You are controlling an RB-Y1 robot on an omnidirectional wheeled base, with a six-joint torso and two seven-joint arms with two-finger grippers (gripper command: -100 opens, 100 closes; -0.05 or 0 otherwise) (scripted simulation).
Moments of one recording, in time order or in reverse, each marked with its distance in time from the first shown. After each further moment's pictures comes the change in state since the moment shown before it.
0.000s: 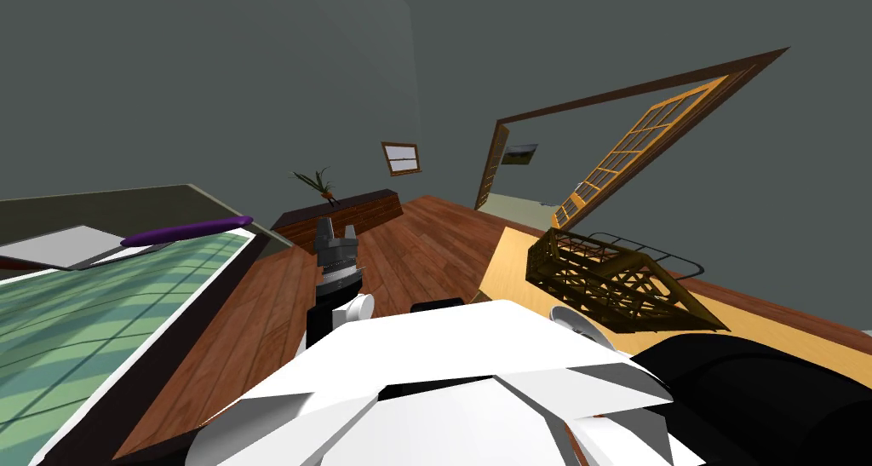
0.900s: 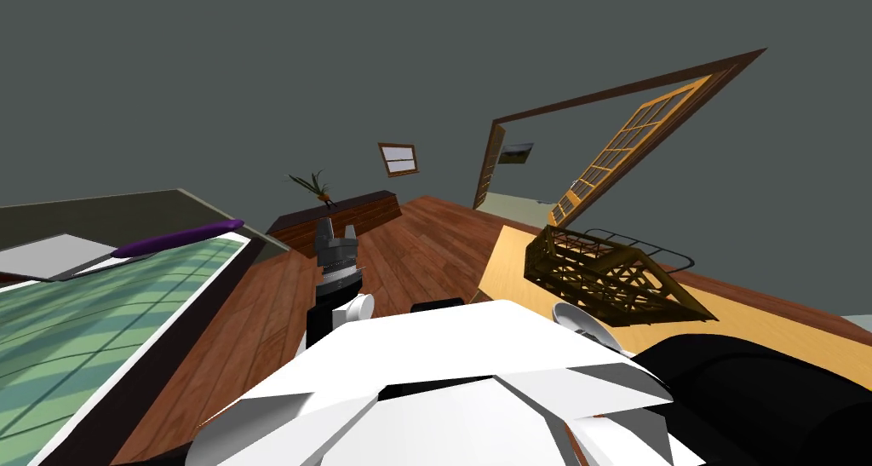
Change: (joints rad) left arm 0.000 0.000 0.000 0.000 0.000 0.000 0.000; right arm 0.028 -0.034 -0.015 -0.034 -0.007 0.001 -0.003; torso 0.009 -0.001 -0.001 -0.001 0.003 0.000
